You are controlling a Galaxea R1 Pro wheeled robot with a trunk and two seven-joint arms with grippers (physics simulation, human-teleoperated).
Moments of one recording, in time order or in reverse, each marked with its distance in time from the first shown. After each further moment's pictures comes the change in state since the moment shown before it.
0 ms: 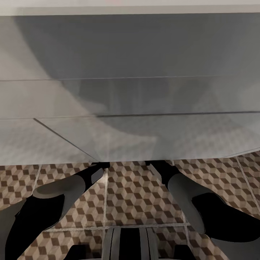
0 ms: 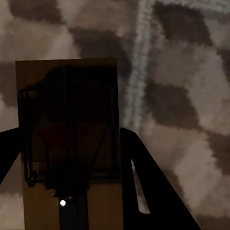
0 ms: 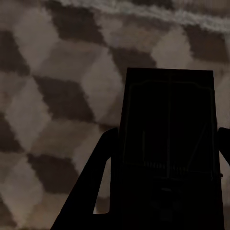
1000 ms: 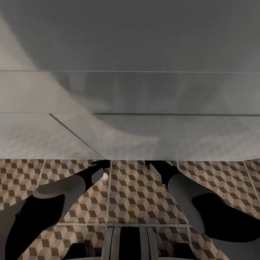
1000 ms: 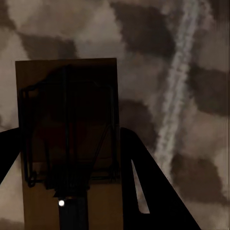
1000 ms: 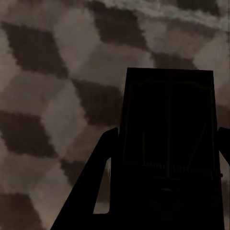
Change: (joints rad) left arm 0.000 -0.001 0.000 -0.005 0.000 -0.001 0.000; right arm 0.001 0.000 0.000 -0.003 -0.002 -0.010 0.003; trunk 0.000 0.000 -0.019
